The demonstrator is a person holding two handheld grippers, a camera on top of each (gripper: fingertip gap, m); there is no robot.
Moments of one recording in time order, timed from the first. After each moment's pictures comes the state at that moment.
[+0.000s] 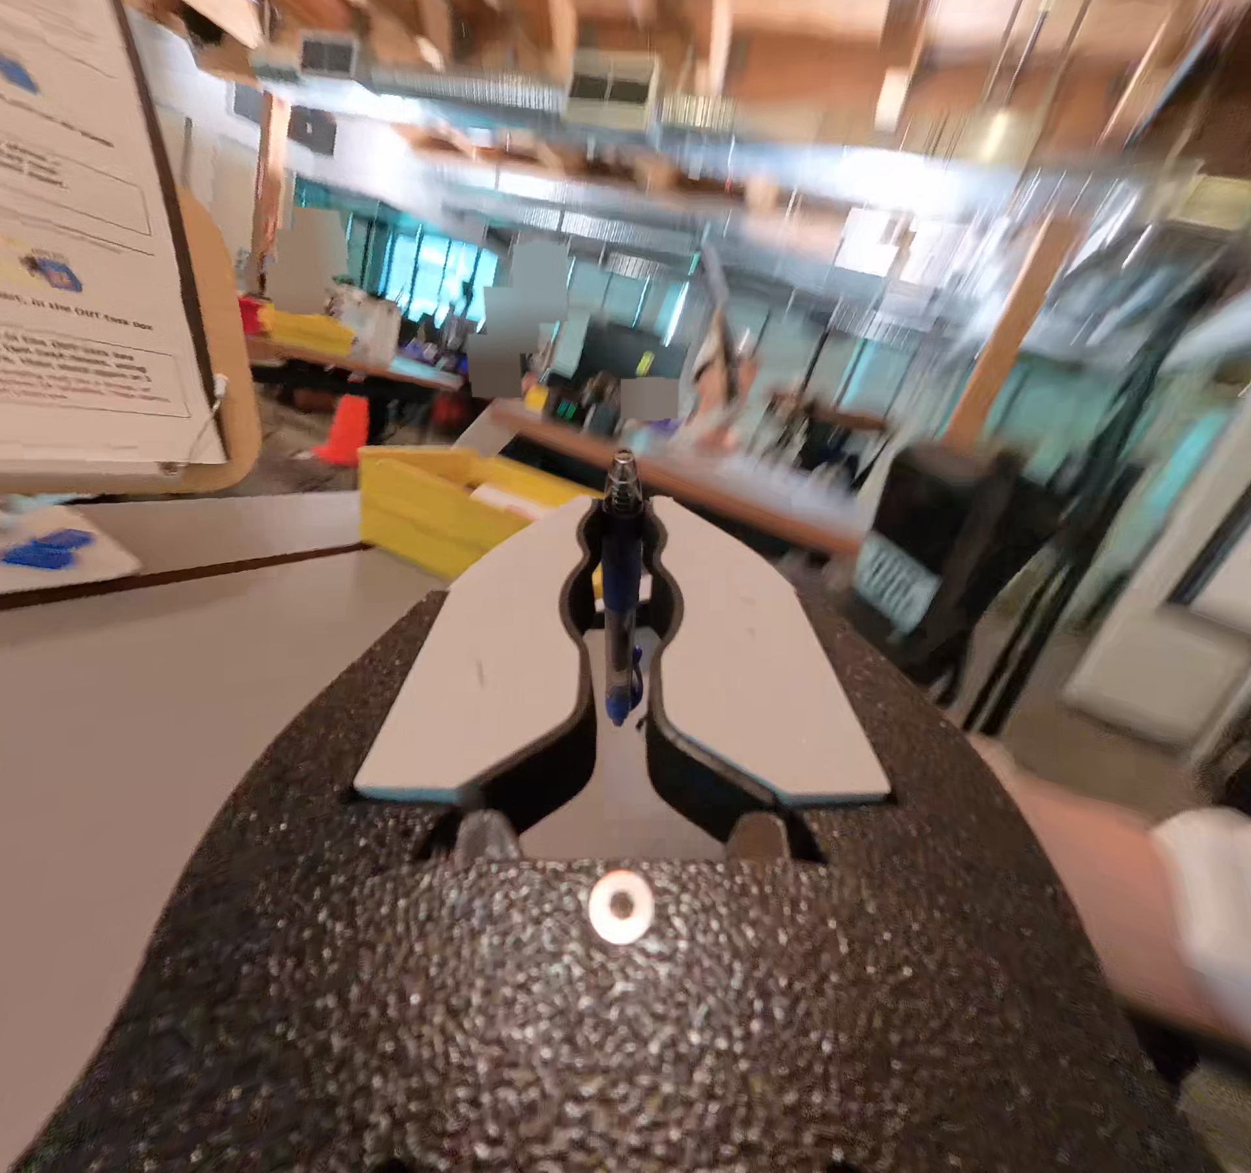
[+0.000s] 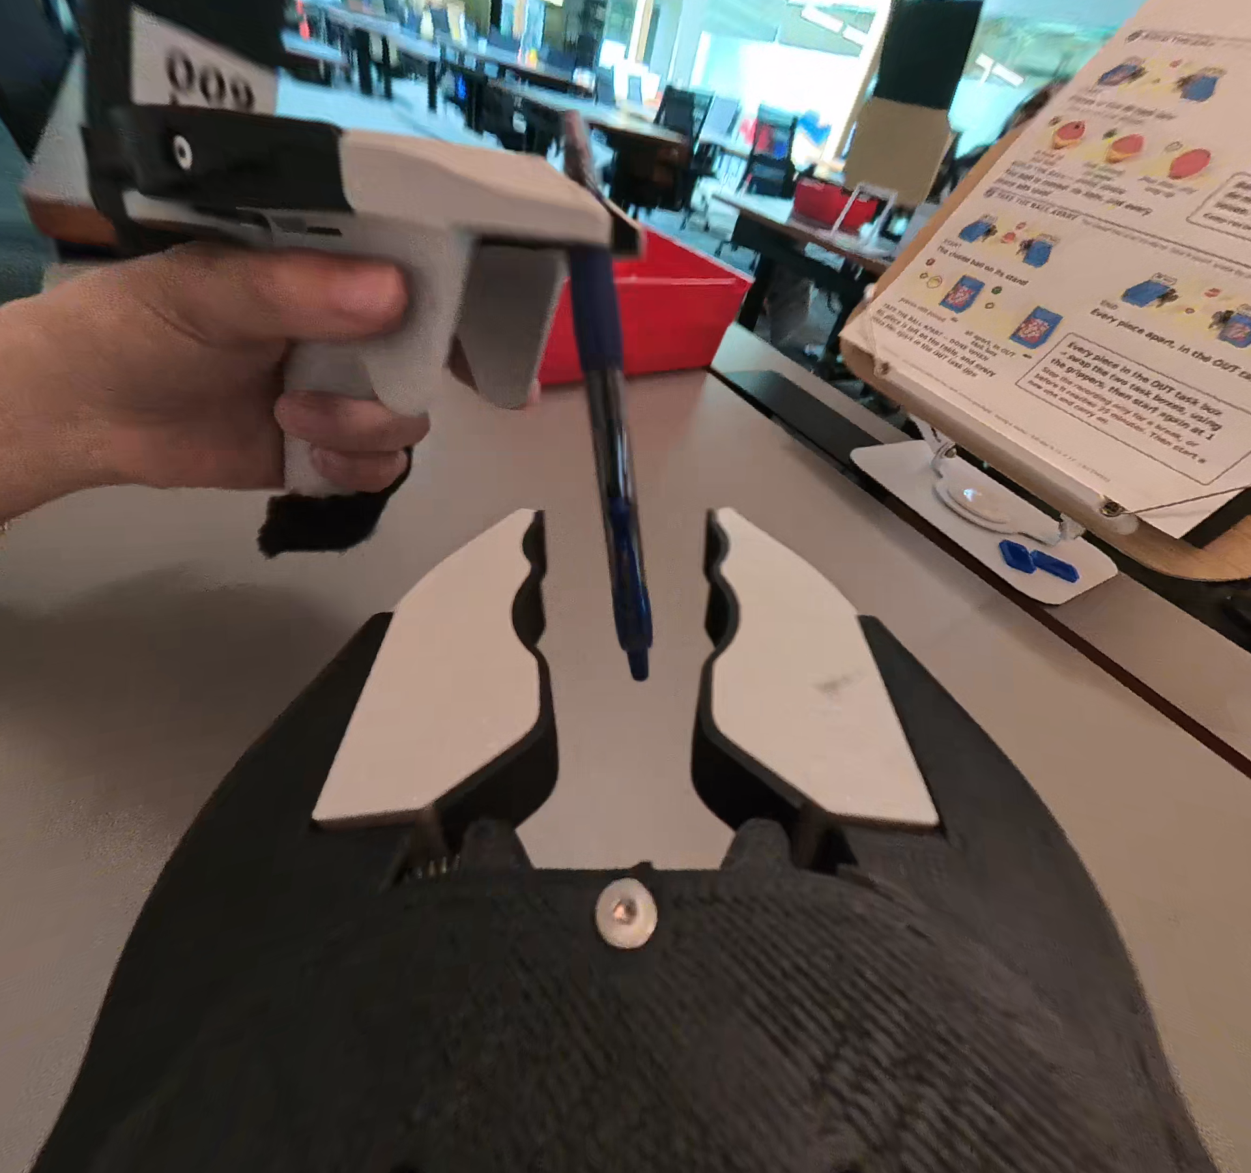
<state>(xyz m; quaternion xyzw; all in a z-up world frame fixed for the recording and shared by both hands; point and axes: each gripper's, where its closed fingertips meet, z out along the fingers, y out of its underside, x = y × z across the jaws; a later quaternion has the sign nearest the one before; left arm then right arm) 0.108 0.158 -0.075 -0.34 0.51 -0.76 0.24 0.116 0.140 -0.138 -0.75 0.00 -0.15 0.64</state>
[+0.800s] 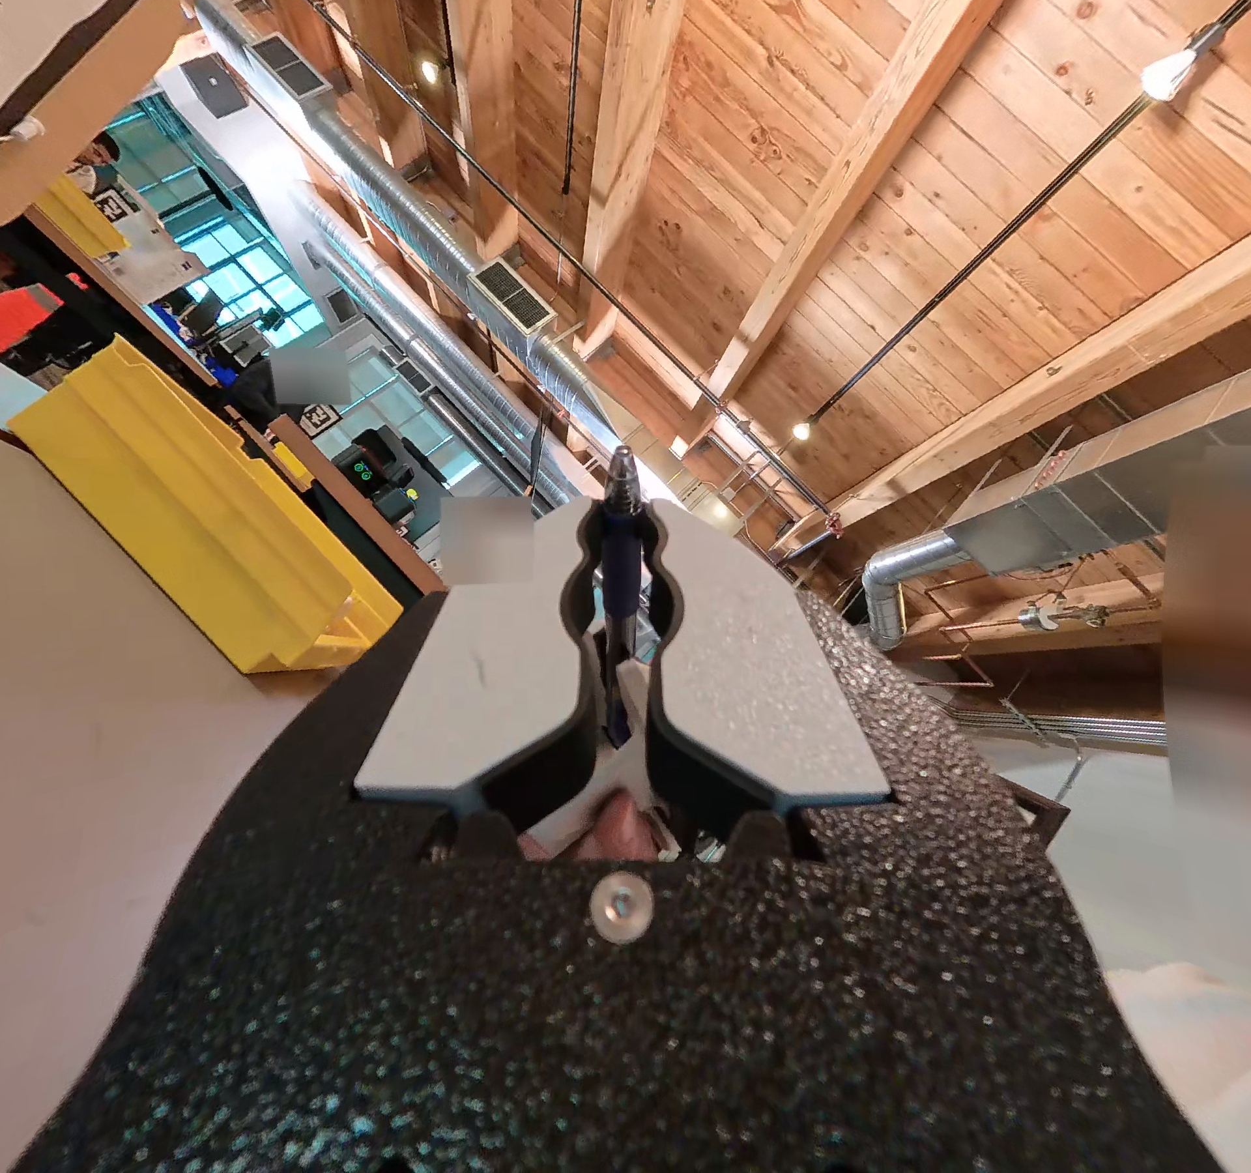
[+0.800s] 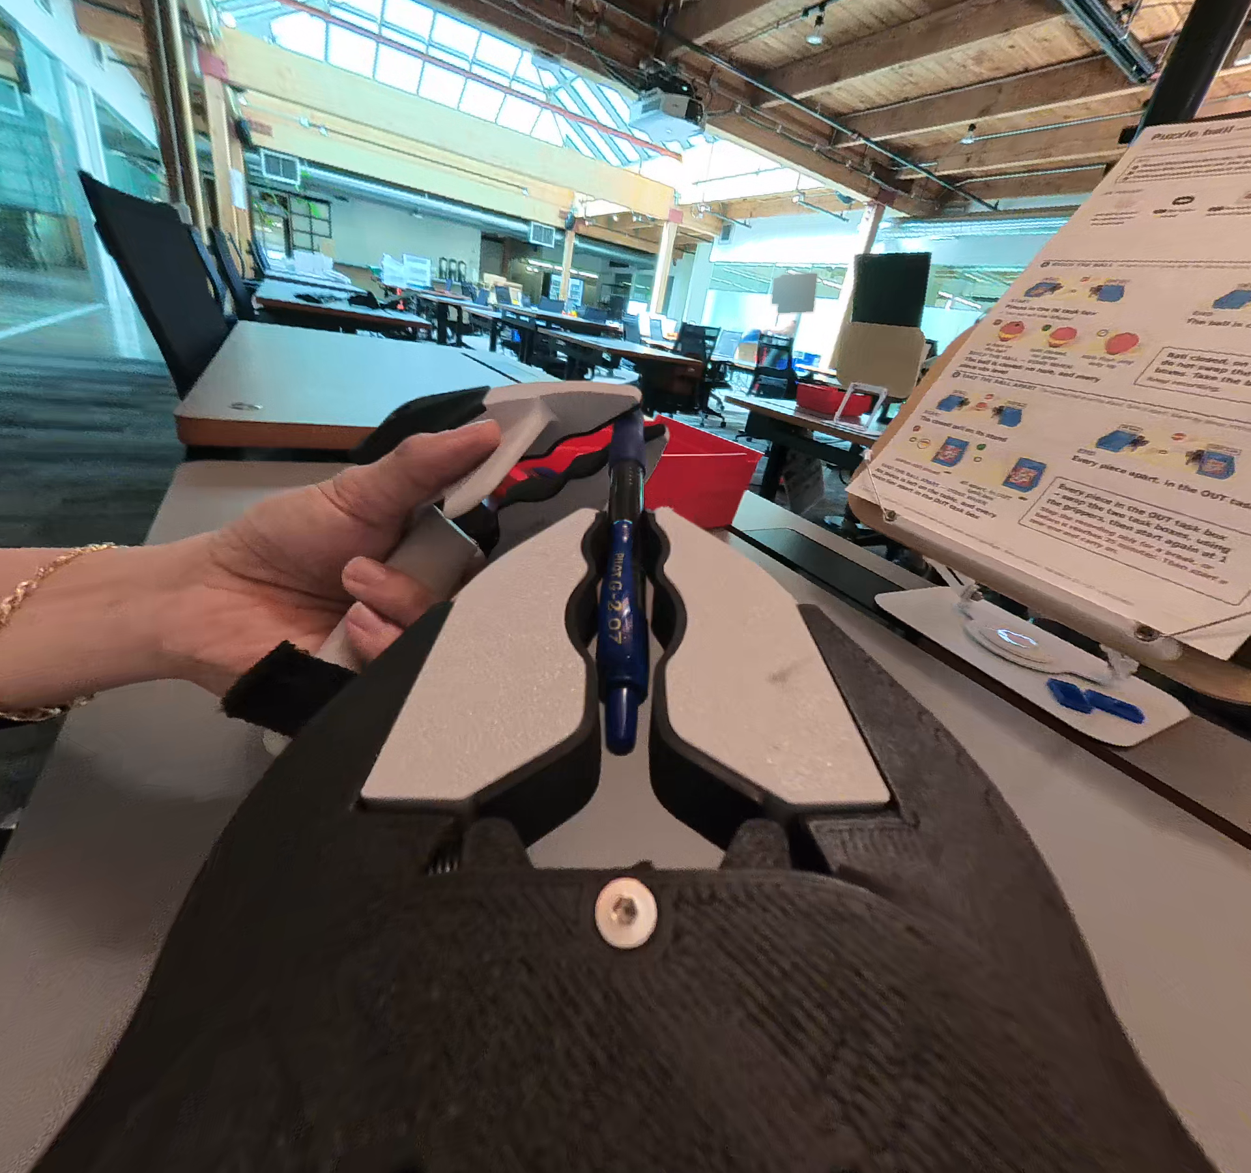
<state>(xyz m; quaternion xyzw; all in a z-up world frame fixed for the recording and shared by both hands) 0.115 0.168 -0.082 -0.38 0.23 -0.90 -0.04 0.101 0.135 -0.106 -0.64 -0.02 -0.11 0.76</state>
